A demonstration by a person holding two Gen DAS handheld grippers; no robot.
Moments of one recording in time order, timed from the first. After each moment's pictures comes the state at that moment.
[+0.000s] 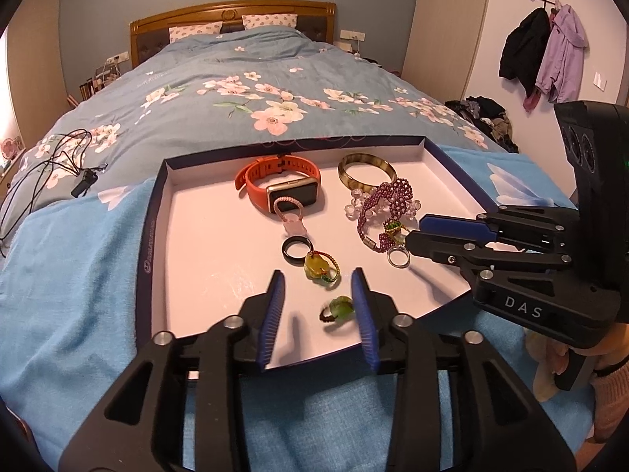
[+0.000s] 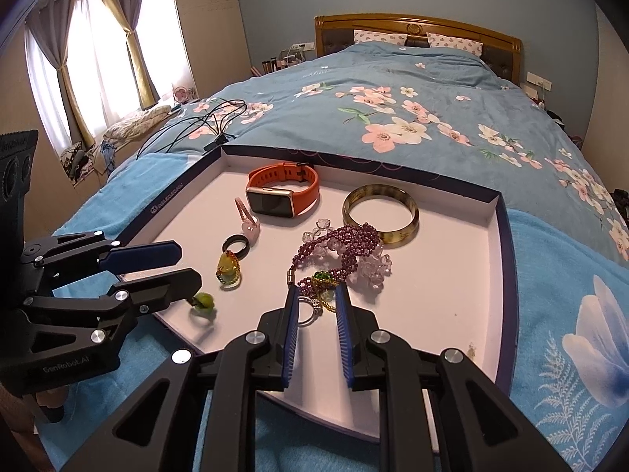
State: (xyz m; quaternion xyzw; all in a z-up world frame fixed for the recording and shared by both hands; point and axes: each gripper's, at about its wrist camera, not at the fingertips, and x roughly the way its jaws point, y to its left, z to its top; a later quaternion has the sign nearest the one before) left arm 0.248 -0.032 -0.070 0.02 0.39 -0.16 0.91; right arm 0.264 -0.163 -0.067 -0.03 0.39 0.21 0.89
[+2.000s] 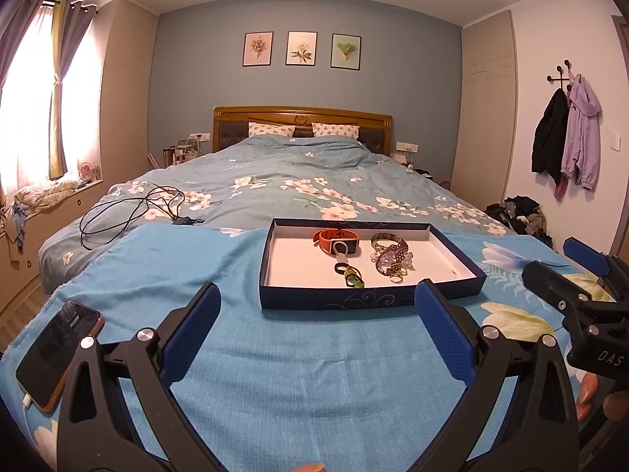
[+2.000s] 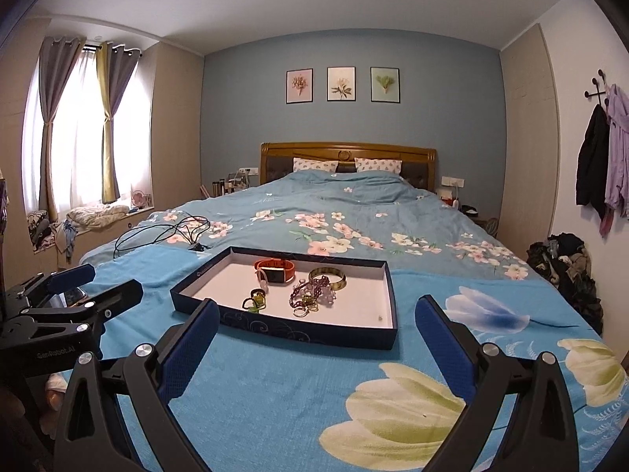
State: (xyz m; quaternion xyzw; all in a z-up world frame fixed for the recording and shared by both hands) left arm 0.033 0.011 -0.010 -0.03 0.18 -0.03 0.98; right arm 0.059 -0.177 -0.010 -0.02 0.14 0.08 0.99
